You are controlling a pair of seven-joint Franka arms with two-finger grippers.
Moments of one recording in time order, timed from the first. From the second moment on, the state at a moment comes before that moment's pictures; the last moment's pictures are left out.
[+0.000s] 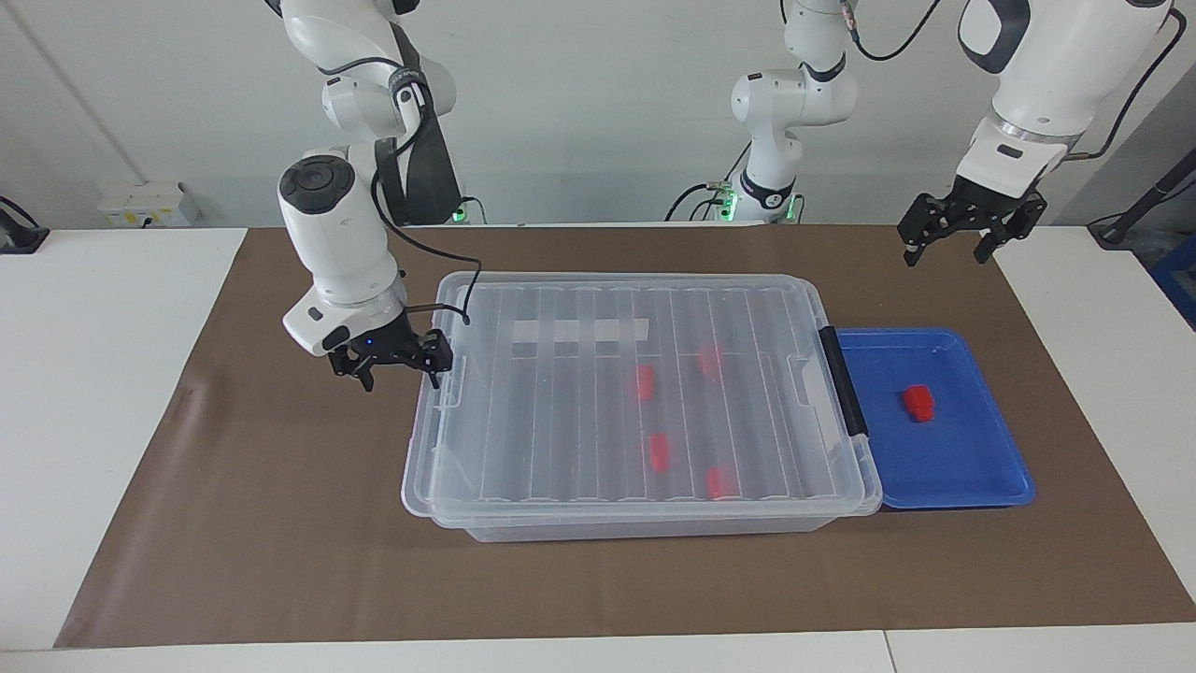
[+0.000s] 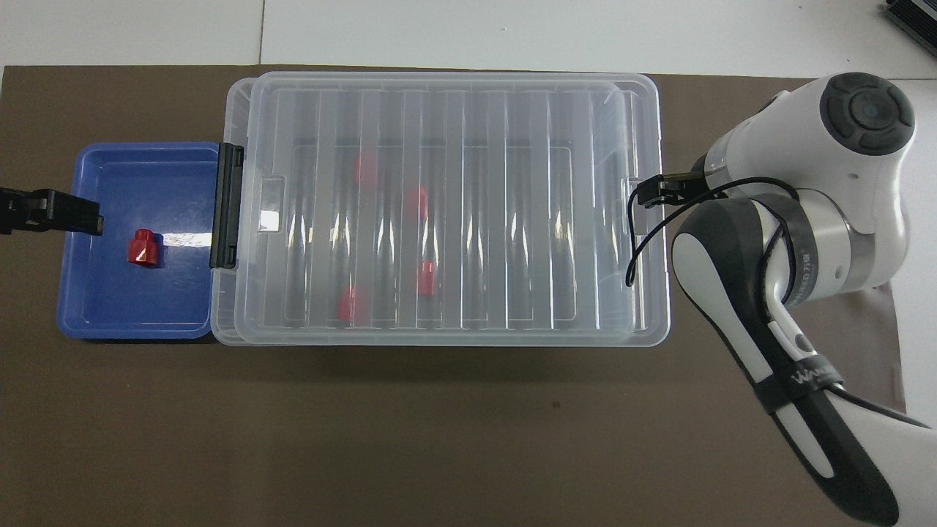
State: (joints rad) left arm -0.05 -0.02 0.00 -1.59 0.04 1.63 0.02; right arm 0.26 0.24 -0.11 -1.71 -0.02 2.02 0.16
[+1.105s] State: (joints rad) left arm 0.05 -0.02 0.02 -1.97 0.04 2.12 0.01; right arm 0.15 0.23 -0.12 -1.70 -0.11 1.96 0.16
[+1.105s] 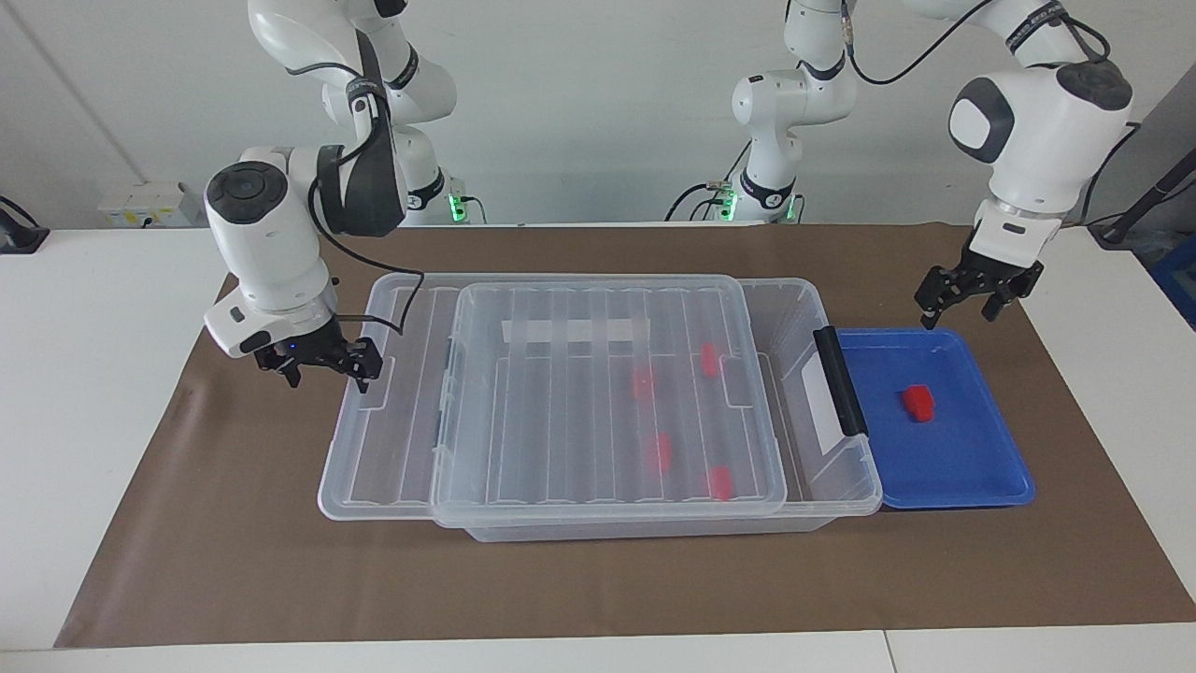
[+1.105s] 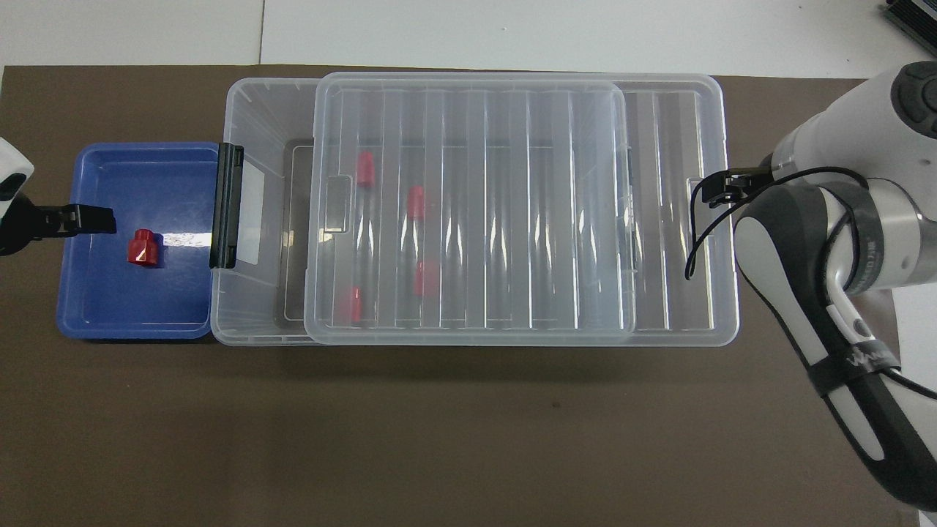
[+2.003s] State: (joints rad) left arm 0.10 0.20 0.02 -2.09 0.04 2.48 0.01; right arm 0.09 0.22 -0.12 -1.70 -0.14 1.93 0.15
